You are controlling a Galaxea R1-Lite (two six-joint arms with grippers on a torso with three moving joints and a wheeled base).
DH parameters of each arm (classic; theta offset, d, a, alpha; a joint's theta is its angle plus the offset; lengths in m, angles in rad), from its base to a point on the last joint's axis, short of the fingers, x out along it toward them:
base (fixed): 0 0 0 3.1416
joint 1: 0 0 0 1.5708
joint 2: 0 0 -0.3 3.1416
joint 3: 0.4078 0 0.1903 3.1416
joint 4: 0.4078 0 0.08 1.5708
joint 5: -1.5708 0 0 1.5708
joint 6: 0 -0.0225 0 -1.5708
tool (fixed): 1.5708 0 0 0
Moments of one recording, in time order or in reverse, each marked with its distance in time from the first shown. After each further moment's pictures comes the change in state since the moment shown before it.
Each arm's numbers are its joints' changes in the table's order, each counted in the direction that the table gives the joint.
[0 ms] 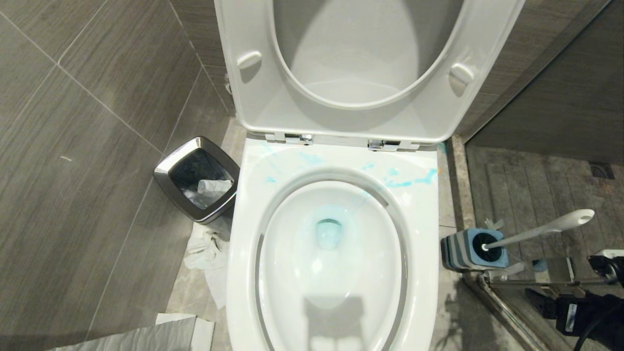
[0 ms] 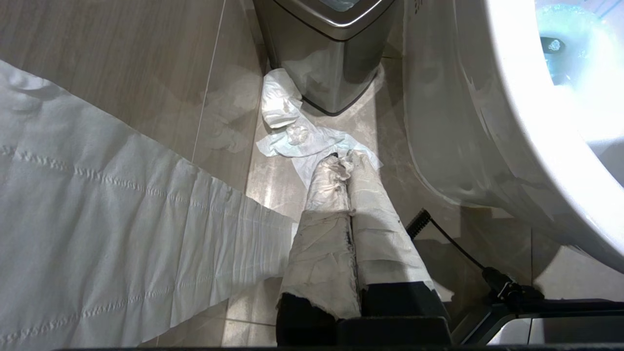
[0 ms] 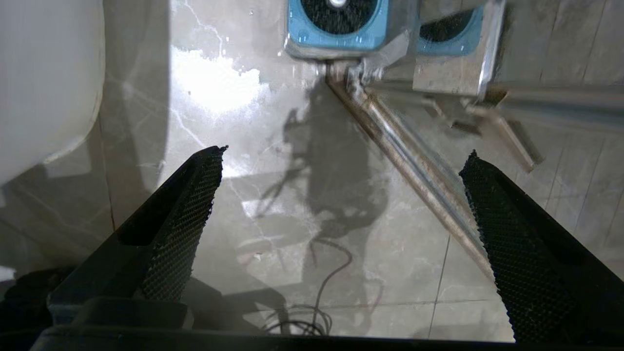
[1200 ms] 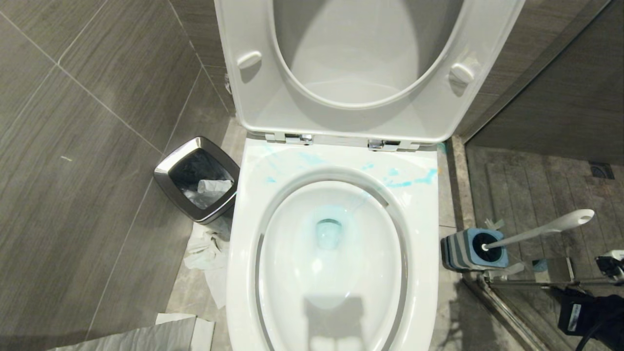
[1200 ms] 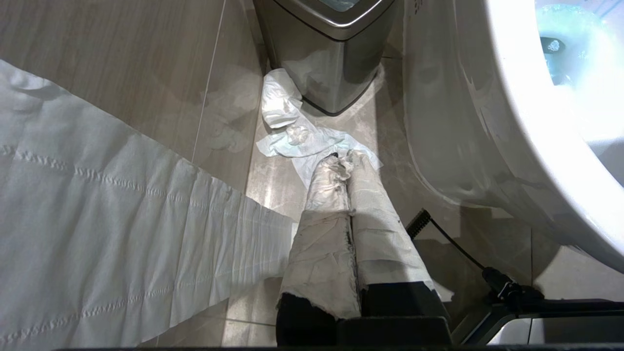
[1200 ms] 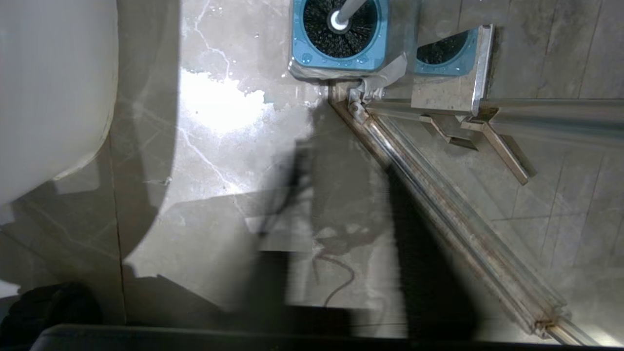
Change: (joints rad) left arm 0.000 0.000 0.000 0.000 0.000 -0.001; right arm -0.002 -0.003 -0.048 -0.109 0.006 -0.003
